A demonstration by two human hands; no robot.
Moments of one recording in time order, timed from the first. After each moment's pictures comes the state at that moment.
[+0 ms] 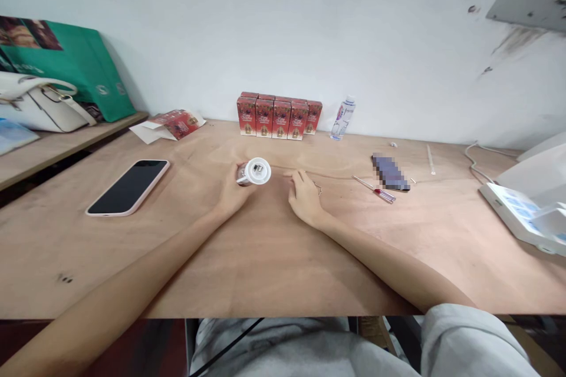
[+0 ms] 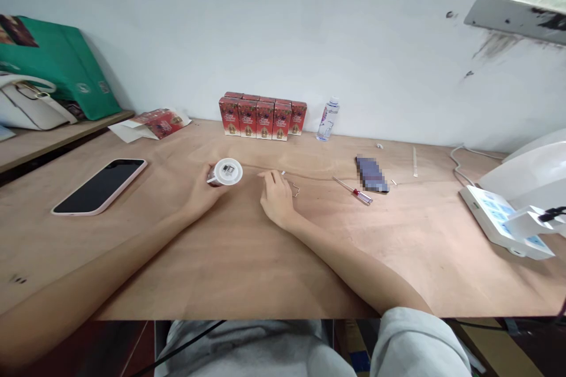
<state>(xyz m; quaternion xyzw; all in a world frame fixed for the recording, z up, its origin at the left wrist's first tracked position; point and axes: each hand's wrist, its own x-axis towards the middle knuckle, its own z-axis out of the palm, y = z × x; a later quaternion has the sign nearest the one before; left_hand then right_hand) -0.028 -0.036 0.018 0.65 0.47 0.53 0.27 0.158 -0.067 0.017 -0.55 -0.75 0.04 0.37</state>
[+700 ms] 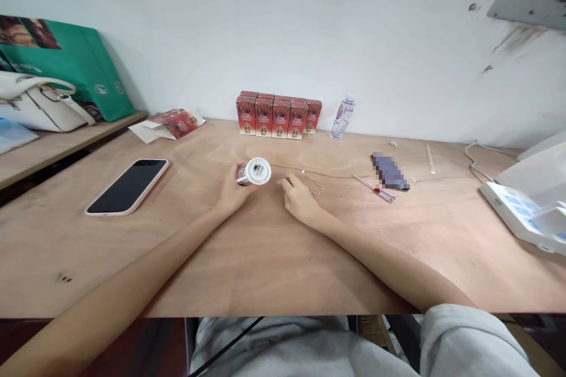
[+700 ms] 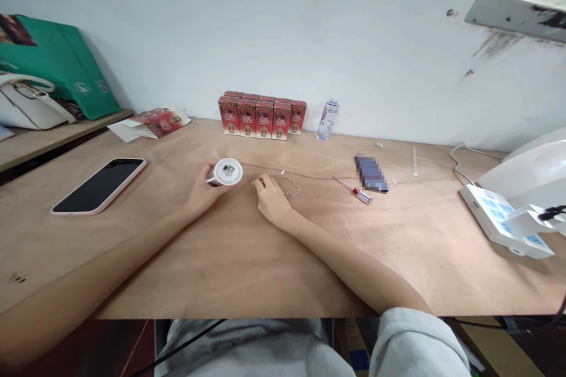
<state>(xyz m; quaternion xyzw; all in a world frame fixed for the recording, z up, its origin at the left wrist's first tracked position) -0.028 -0.035 0.020 0.65 0.47 0.53 0.28 0.161 -0.062 0.008 -0.48 -0.84 -0.01 0.26</state>
